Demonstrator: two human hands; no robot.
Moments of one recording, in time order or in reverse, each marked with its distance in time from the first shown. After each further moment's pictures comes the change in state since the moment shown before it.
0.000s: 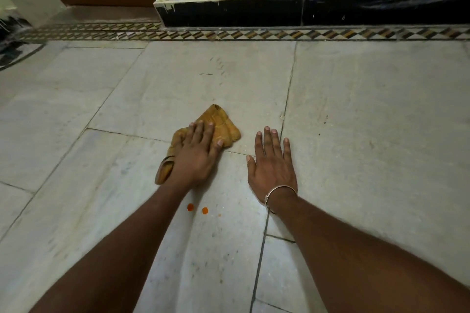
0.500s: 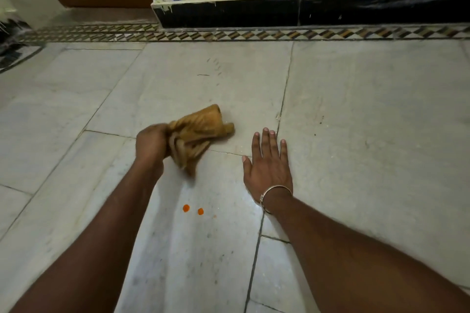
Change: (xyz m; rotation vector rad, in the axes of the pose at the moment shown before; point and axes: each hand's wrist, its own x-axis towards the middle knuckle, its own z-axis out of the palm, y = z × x) left_hand 0.001 -0.025 -0.067 -1.158 0.320 -0.676; right_hand 0.001 0.001 0.001 0.016 -0.019 0.022
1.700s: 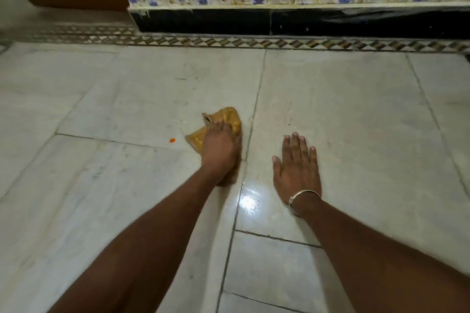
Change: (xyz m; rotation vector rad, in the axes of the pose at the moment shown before) left_hand -0.082 -0.024 0.155 0.883 -0.257 0.666; right_hand -0.035 0.110 -0.028 -0.057 0.027 0.203
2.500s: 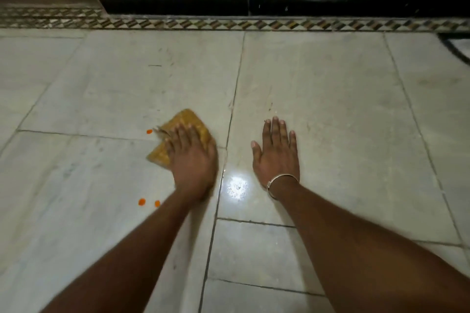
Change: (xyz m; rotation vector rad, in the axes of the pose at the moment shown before) left_hand -0.050 -0.026 0.025 0.220 0.106 -0.098; right_hand -0.001 -0.004 -0.002 -0.010 -0.013 0.014
